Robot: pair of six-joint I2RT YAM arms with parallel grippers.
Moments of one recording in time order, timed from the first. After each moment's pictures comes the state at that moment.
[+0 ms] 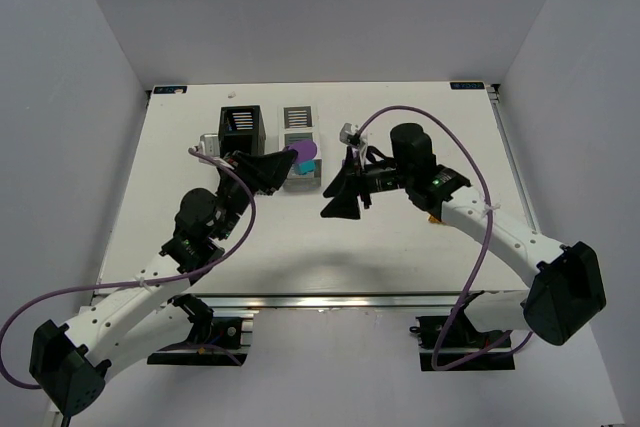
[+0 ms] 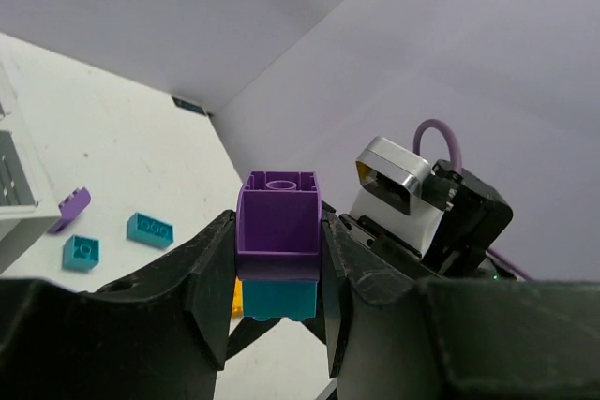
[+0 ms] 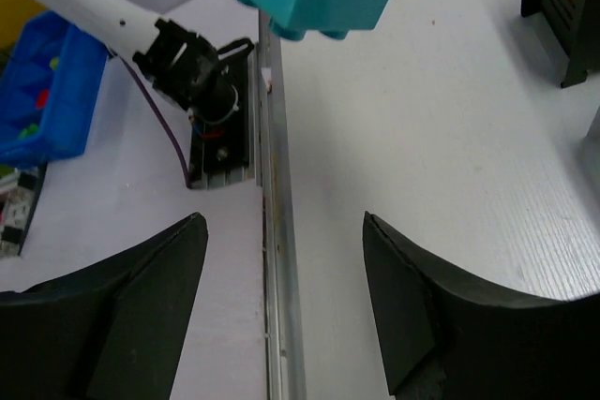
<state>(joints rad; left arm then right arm) -0.69 0.83 0.61 0.47 -0.12 -0.85 0.64 1.30 1.02 -0.10 -0.98 0.09</state>
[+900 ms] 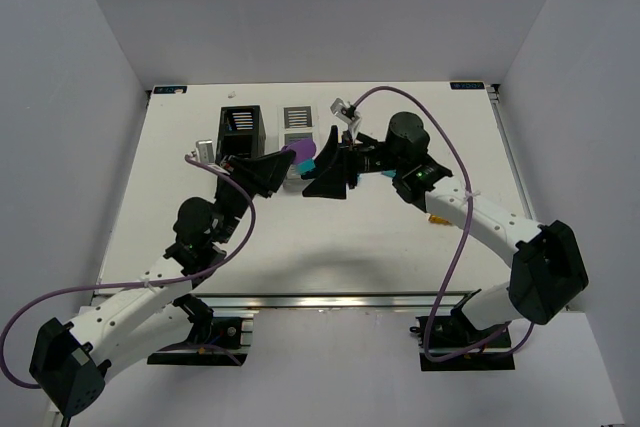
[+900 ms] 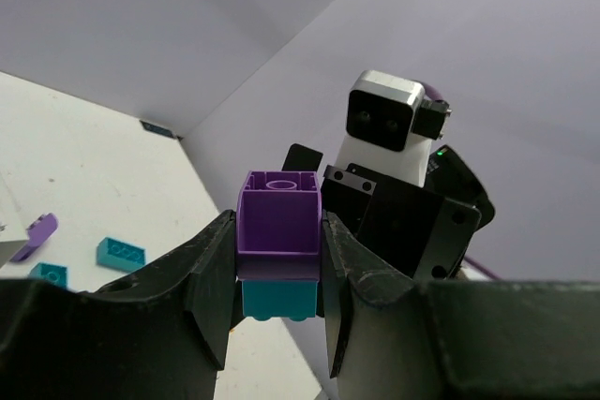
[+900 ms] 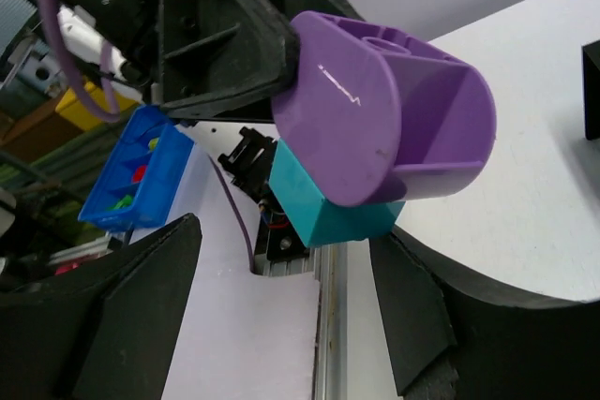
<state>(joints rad) -0.69 0.83 0.53 0.66 -0.12 -0.87 0.67 1.43 1.07 0.41 -1.03 0.57</state>
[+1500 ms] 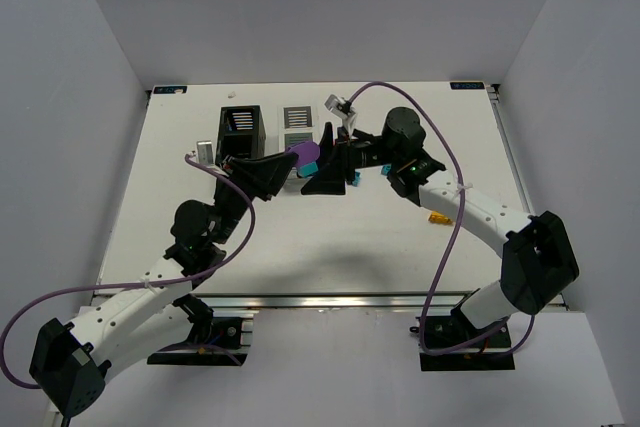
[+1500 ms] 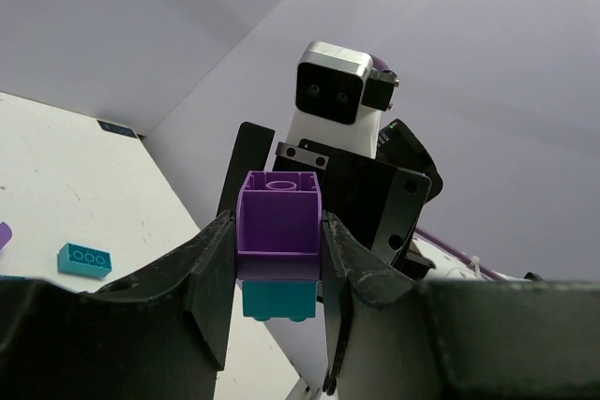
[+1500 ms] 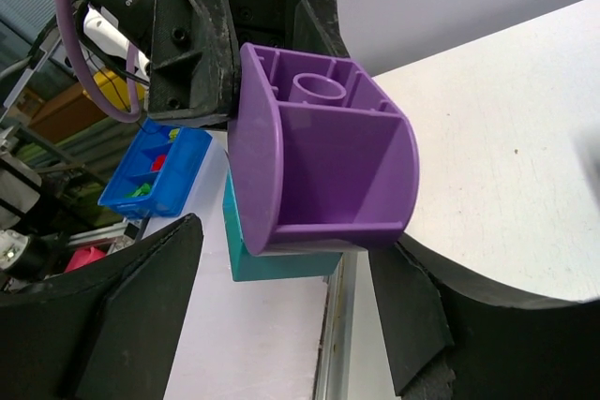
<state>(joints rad) -0.68 0.83 0.52 0.73 -0.04 -0.89 0.66 1.49 1.12 0.50 -1.12 0.62</state>
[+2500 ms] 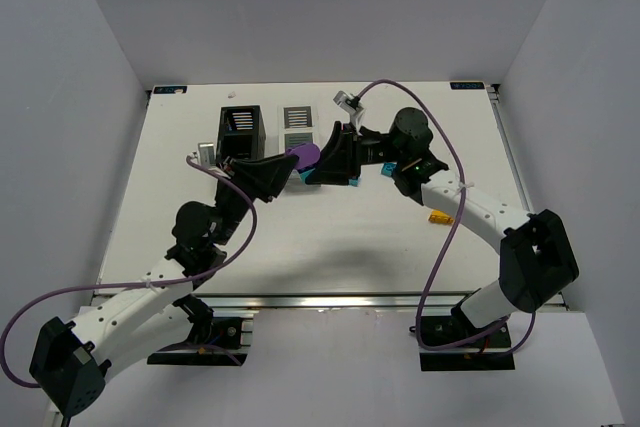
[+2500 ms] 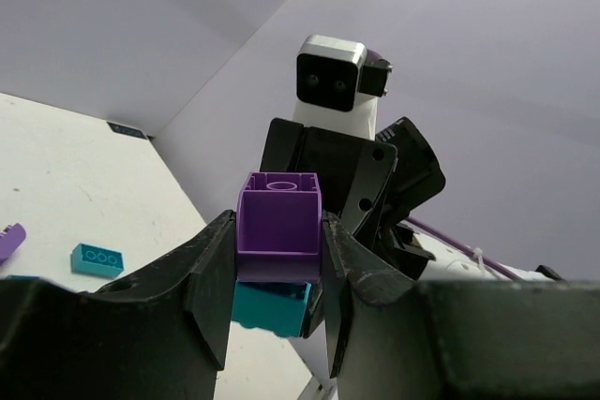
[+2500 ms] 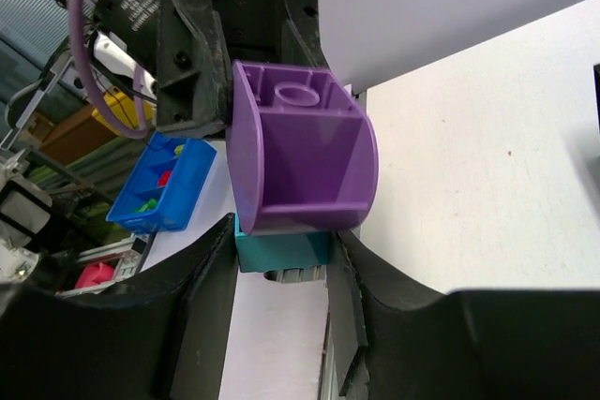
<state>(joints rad) -0.68 0.83 0.49 0.76 -0.05 -0.87 0.62 1.50 1.10 0.60 -1.13 0.73</state>
